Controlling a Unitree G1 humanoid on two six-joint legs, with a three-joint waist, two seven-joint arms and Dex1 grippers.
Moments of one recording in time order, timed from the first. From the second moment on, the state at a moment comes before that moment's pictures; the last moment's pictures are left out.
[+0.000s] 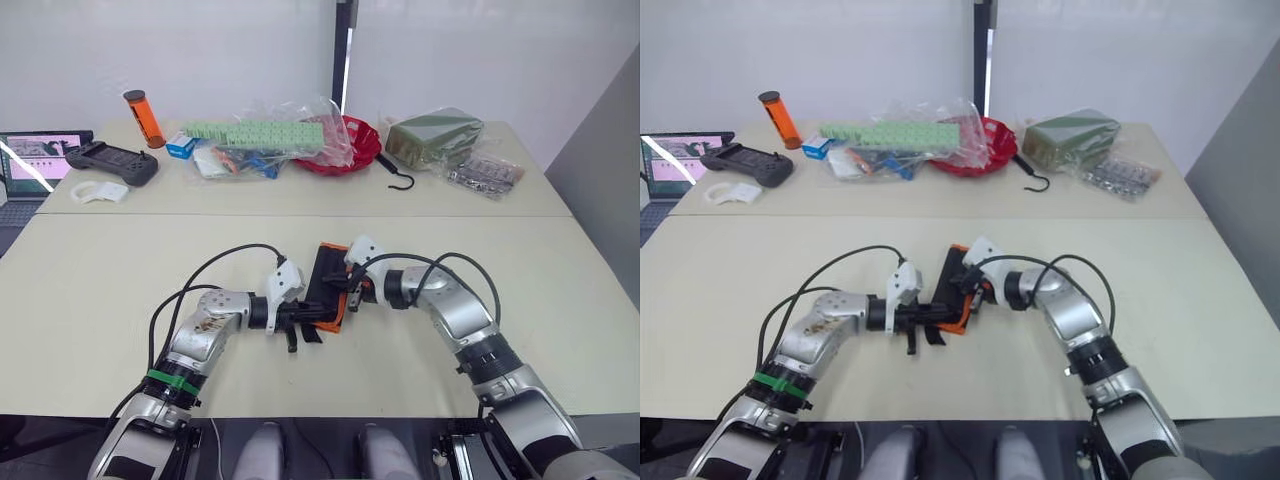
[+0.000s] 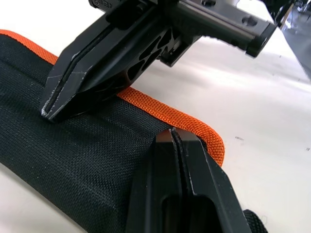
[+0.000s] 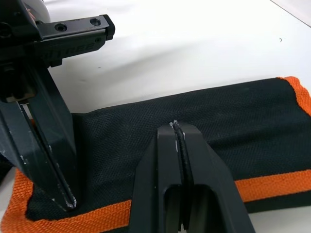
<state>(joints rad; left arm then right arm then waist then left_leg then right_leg) -0.43 0.41 -0.28 0.20 -0.27 0.28 -1.08 -0.58 -0.37 0.32 0.19 0.14 0.40 0.87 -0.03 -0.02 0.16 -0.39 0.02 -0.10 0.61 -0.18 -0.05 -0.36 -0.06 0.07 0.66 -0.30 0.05</state>
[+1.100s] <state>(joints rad) -0.32 0.46 -0.24 0.12 -0.28 0.27 -1.07 -0.79 -0.20 0.14 0.81 0.13 0.12 0.64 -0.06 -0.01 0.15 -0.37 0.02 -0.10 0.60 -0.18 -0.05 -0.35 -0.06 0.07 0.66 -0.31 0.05</state>
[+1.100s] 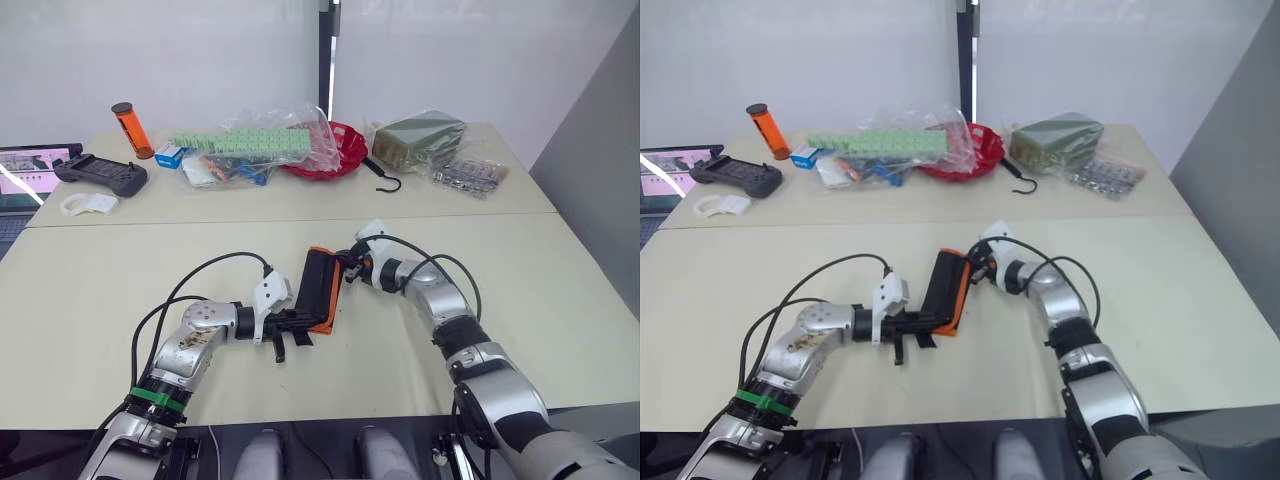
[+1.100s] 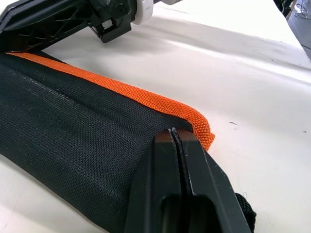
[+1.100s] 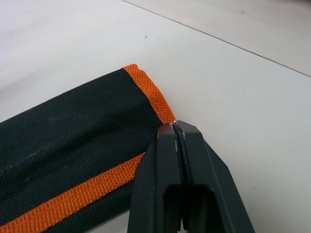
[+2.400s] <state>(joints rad) -0.08 0.81 0.37 0.08 -0.42 0.36 -0.86 -0.27 -0.55 -0.18 0.08 0.38 0.31 0.82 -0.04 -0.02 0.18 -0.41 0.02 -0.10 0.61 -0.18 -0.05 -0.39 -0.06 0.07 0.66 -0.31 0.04</state>
